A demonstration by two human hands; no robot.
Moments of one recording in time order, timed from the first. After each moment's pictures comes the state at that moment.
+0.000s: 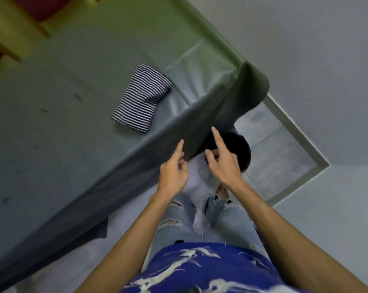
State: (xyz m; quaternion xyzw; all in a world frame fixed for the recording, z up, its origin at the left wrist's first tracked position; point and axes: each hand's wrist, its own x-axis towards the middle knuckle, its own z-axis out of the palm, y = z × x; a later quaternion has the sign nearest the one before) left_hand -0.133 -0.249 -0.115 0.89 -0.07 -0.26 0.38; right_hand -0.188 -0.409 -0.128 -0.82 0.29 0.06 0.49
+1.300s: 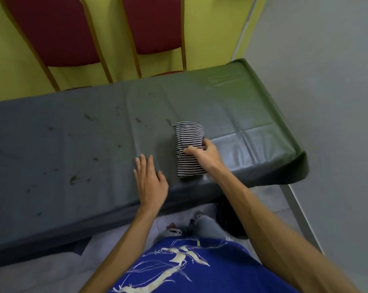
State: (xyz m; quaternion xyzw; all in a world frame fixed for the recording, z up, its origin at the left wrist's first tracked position) left_hand -0.047 -0.055 -0.091 0.94 0.10 0.02 0.33; right_hand 0.010 -0.228 -0.020 -0.75 0.24 0.15 0.59
